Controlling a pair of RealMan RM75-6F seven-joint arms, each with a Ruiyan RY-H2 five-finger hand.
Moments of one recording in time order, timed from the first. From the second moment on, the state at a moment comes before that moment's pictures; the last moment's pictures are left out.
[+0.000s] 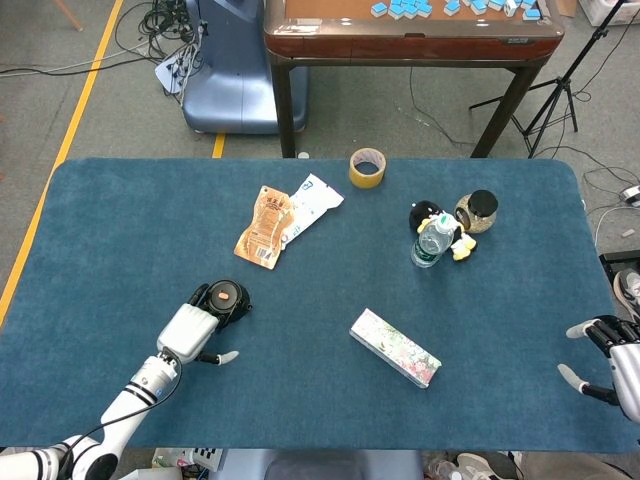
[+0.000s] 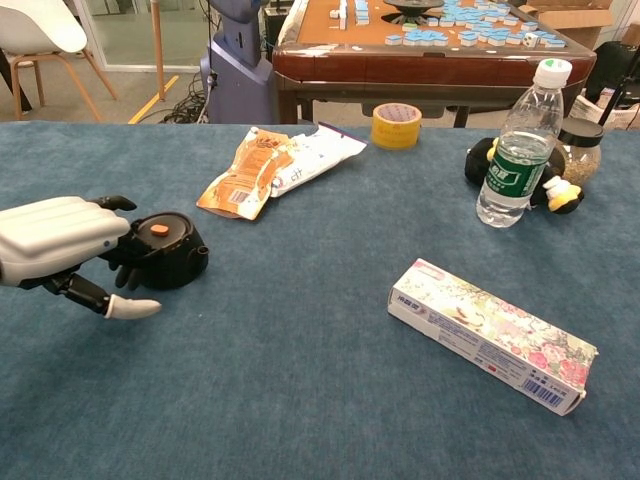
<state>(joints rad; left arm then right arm) -0.58 -1.47 -0.02 -1.53 1.31 1.03 0.51 -0.02 -0.99 0.01 -1.61 -1.60 1.59 0.08</state>
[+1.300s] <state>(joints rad) -0.53 -1.47 -0.09 -1.61 1.24 1.12 0.34 -0.03 -1.01 0.02 -1.56 -1.60 1.60 0.14</state>
